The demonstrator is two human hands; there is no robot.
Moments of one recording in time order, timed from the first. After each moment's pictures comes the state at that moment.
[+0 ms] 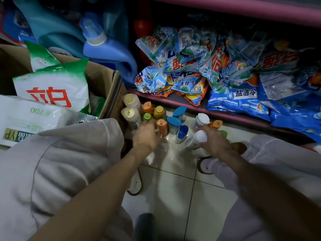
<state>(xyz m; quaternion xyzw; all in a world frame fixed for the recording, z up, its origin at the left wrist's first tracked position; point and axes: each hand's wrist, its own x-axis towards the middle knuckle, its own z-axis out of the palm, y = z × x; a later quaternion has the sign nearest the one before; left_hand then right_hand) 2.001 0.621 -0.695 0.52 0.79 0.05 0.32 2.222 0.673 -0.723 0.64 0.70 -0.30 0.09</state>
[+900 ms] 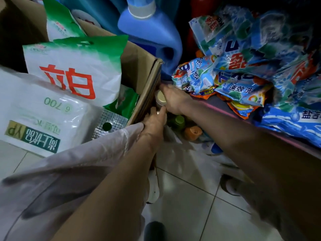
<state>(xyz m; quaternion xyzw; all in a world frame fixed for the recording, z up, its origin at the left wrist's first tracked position) 1.905 0.665 -0.757 0.52 0.82 -0.10 0.21 1.947 0.778 -0.746 0.38 0.87 -0.26 0.15</state>
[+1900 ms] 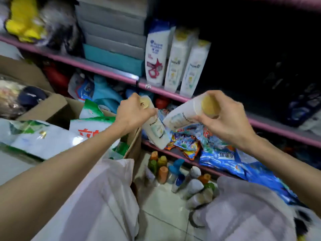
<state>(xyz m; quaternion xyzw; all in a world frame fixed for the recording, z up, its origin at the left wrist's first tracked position) 1.905 0.627 -0.430 0.48 0.80 0.34 0.15 2.143 0.666 -0.381 0.42 0.85 -0.08 -0.30</state>
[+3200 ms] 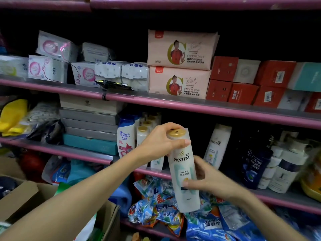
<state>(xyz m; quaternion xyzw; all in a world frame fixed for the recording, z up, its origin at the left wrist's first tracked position) 2.007 0.701 -0.263 0.67 0.48 0.45 0.33 2.208 0.704 -0.319 0.38 0.76 -0.48 -0.22</state>
